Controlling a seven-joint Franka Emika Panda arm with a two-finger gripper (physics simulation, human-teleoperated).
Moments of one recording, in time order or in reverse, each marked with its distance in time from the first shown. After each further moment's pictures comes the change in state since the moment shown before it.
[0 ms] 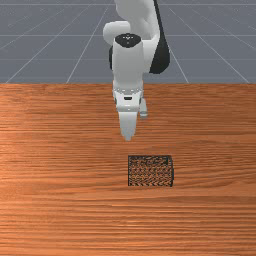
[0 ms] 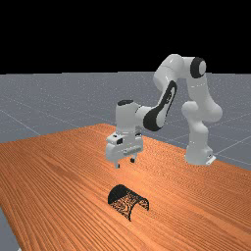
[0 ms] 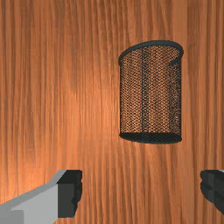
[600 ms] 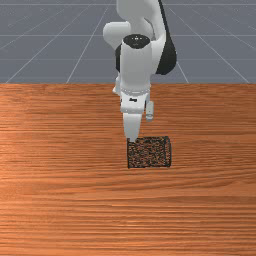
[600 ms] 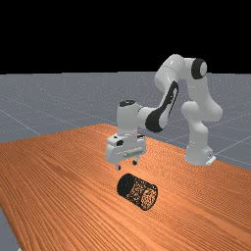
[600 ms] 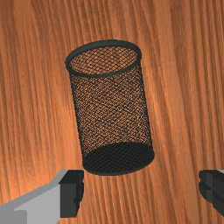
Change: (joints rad) arm 0.042 0.025 -0.009 0.040 -0.006 -0.016 0.148
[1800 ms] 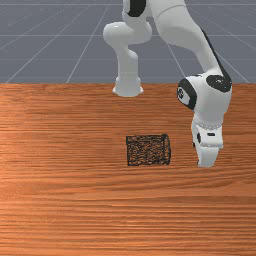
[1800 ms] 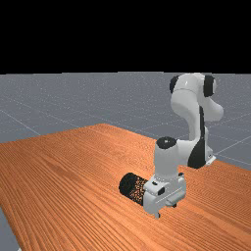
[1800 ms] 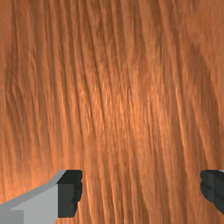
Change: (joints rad) arm 0.267 0.340 0.088 0.282 -0.034 -0.013 0.307
